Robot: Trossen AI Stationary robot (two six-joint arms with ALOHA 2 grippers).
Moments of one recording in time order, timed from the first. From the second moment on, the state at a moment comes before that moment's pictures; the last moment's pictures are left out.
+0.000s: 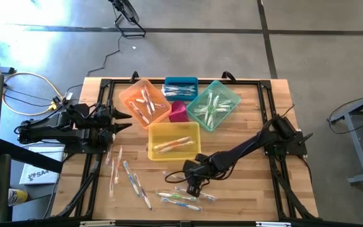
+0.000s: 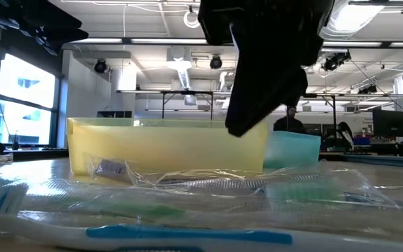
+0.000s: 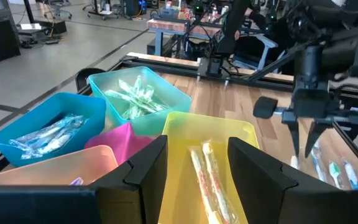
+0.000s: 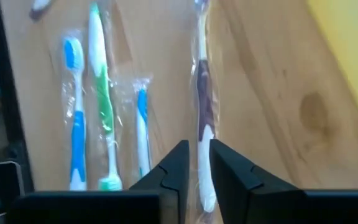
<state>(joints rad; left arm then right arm) 0.08 0.19 0.47 -0.42 -0.09 -0.11 0.42 1.97 1.36 -0.42 0.07 0.78</state>
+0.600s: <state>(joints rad) 0.08 0.19 0.47 -0.43 -0.09 -0.11 0.52 1.93 1.37 -0.45 0.29 0.86</state>
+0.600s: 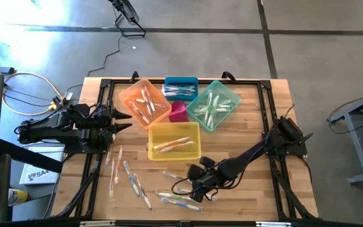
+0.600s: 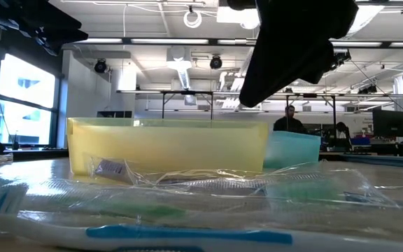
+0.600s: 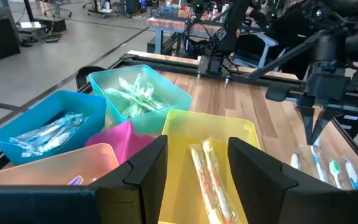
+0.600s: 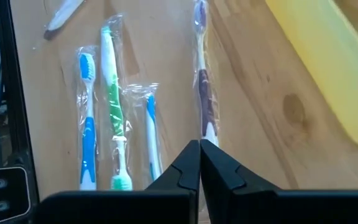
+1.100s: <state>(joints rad) 0.08 0.19 0.47 -0.43 -0.09 -0.11 0.52 1.94 1.37 -0.44 0.33 0.86</state>
